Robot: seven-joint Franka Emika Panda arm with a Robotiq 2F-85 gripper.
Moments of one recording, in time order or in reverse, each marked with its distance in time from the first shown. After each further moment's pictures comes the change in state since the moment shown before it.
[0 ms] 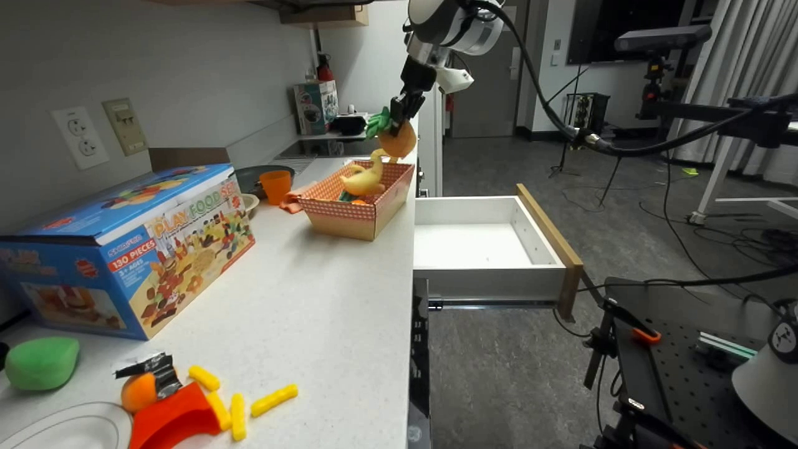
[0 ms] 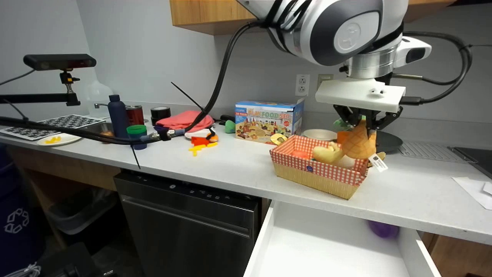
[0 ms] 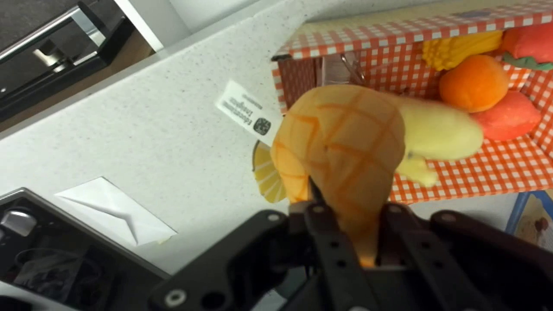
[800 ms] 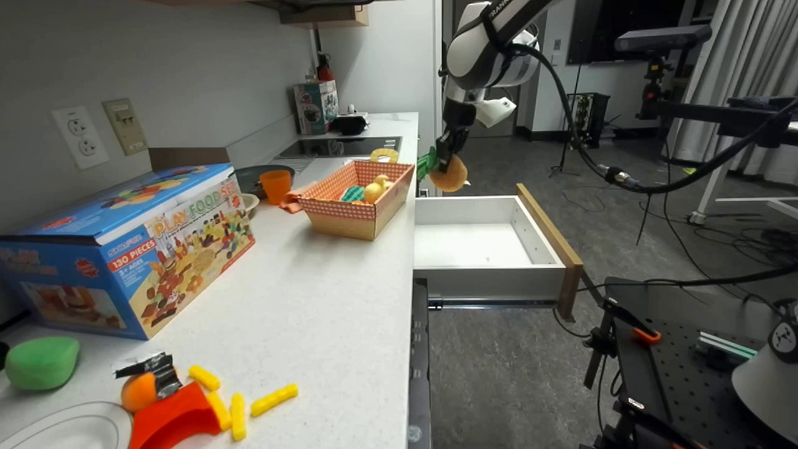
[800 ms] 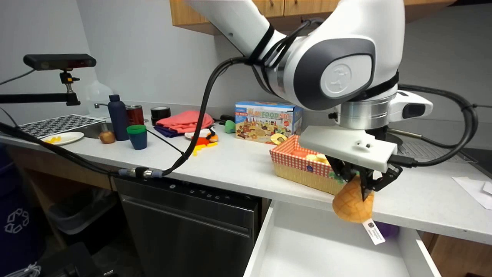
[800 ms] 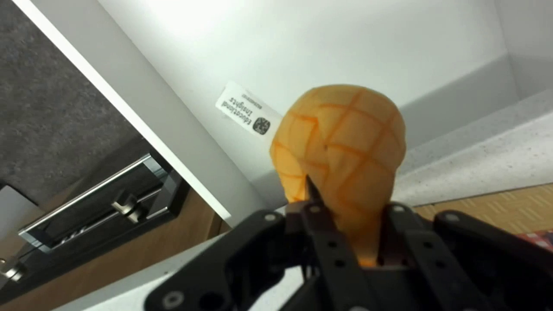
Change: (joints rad) arm 0.038 -0.078 -0.124 -0.290 -0.151 0.040 0.127
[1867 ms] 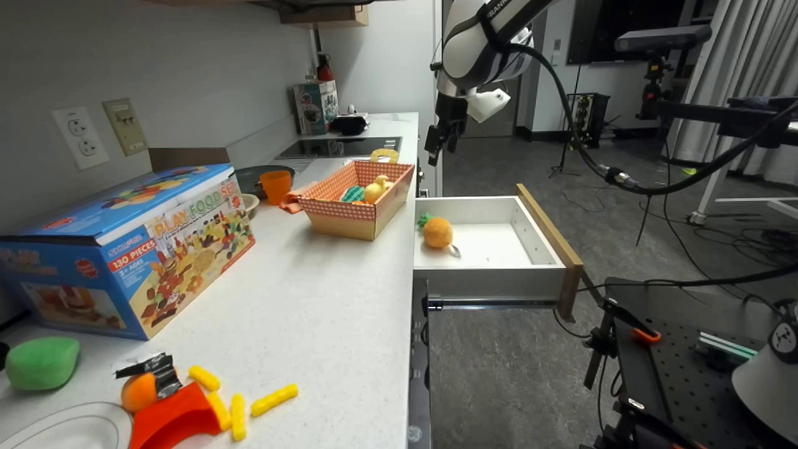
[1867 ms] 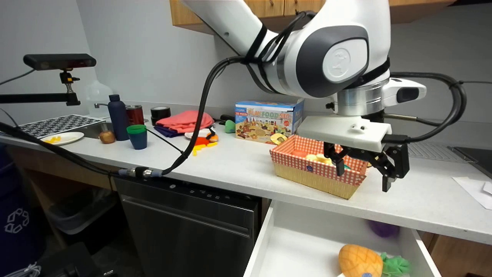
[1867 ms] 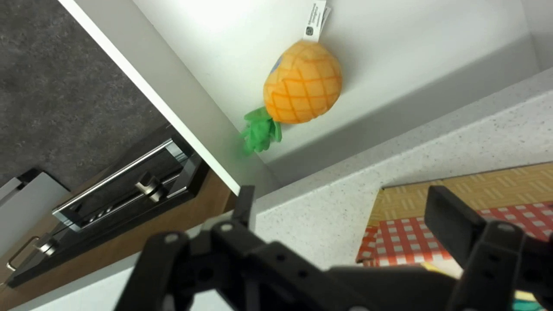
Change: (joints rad) arm 0.050 -0.002 -0.026 0.036 -0.109 -0.001 0.123
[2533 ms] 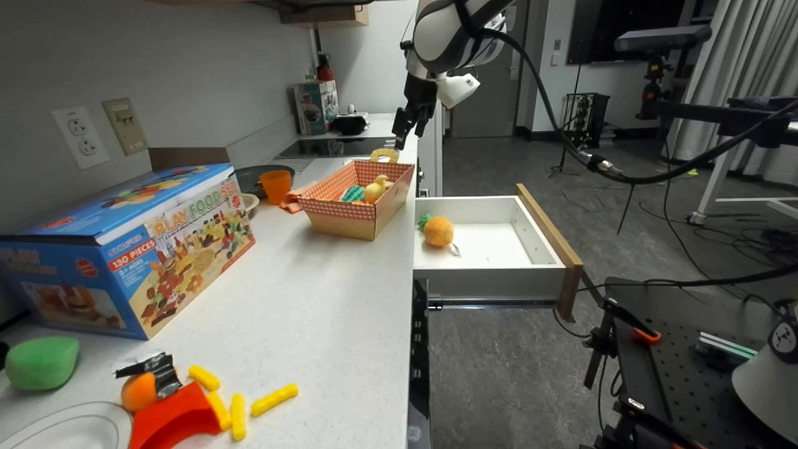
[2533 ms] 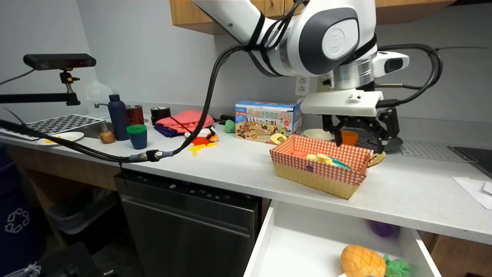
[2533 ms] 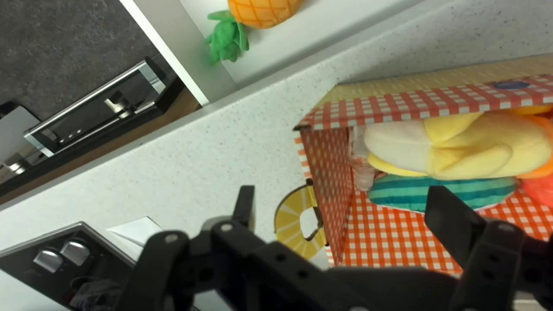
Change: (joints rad) arm 0.040 0.060 0.040 0.165 0.002 -0.005 0.001
